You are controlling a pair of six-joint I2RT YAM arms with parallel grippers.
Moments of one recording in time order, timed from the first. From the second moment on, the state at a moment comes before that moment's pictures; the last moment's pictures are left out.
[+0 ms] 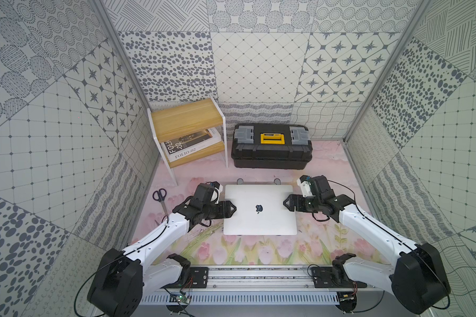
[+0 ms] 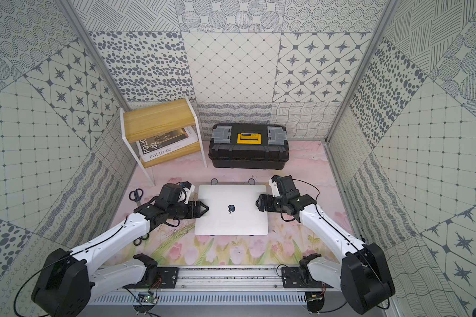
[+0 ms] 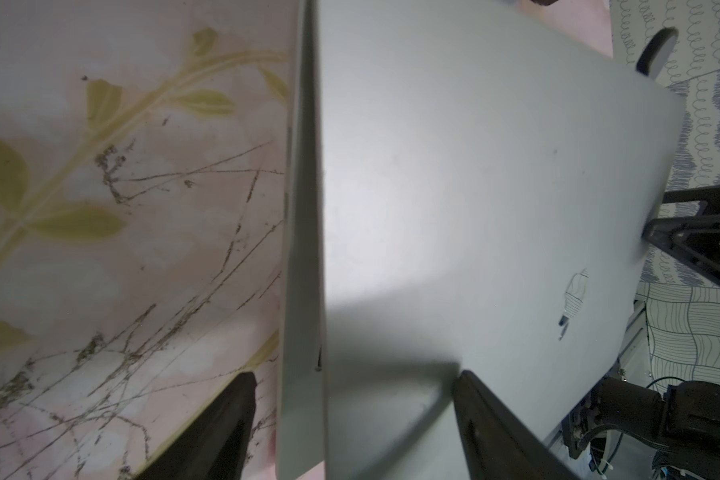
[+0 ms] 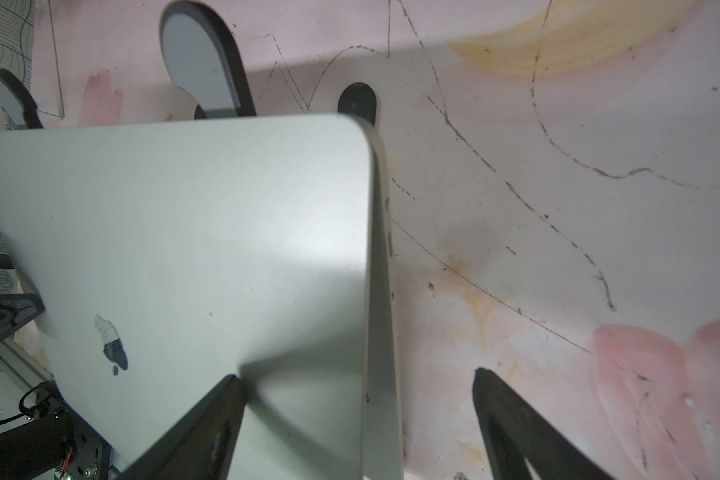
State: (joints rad) left arm -0.38 1.14 0.62 -0.37 0.33 -0.48; right arm 0.39 1.18 0.72 -0.49 -0.25 0.42
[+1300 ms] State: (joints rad) left arm -0.22 1.31 0.37 0.16 0.70 -0.52; right arm 0.32 1.32 0.47 0.10 -0.62 0.47
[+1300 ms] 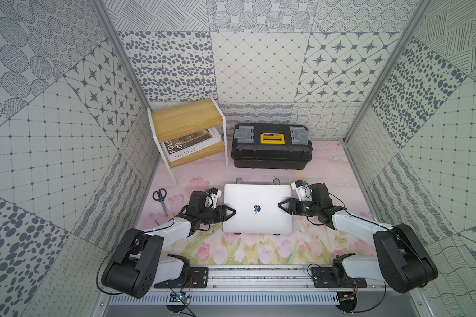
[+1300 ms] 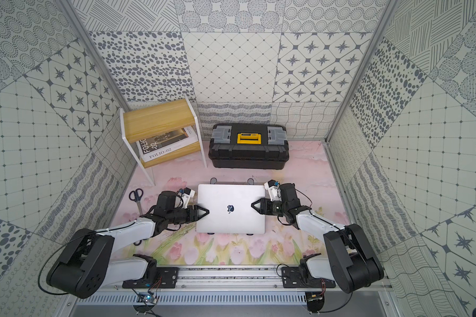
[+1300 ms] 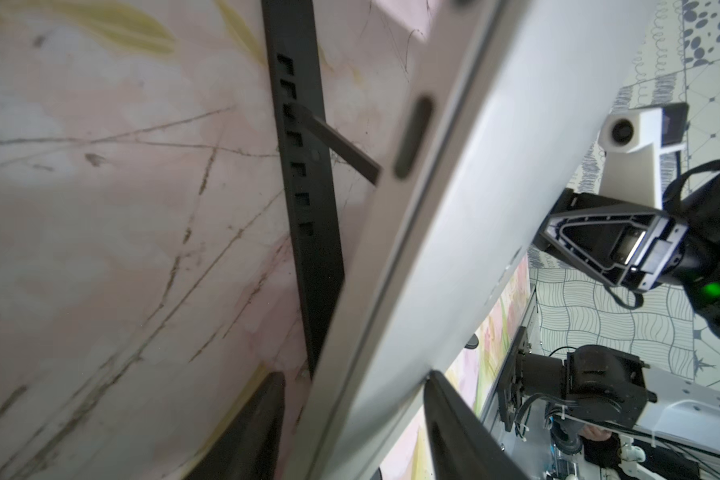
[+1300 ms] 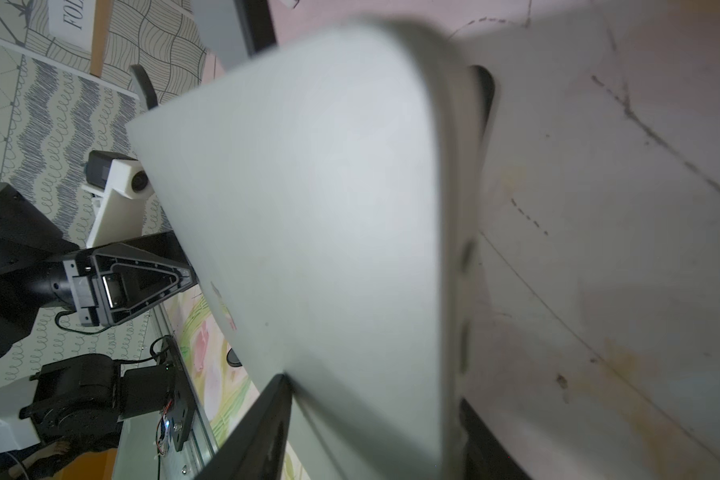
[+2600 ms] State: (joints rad) left arm -0.22 1.03 0.44 0.00 0.69 -0.62; right arm 0.35 1.02 0.46 0.12 -0.80 0.88
